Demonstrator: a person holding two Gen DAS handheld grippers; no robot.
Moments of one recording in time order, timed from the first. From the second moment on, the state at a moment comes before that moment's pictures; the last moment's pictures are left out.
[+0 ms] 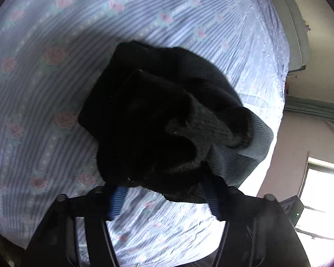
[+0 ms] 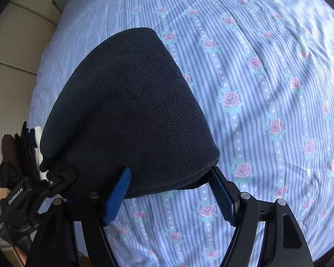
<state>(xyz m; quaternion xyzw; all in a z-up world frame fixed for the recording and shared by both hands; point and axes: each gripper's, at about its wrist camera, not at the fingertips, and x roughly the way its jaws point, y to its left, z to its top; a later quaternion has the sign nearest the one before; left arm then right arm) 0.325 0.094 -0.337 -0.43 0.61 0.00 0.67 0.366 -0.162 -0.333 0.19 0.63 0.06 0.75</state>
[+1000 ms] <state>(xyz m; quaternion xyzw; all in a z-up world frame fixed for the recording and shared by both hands) 0.342 0.079 -0.244 -0.32 0.55 -0.05 0.77 0.375 -0.154 -0.339 0.11 0.61 0.03 0.79</state>
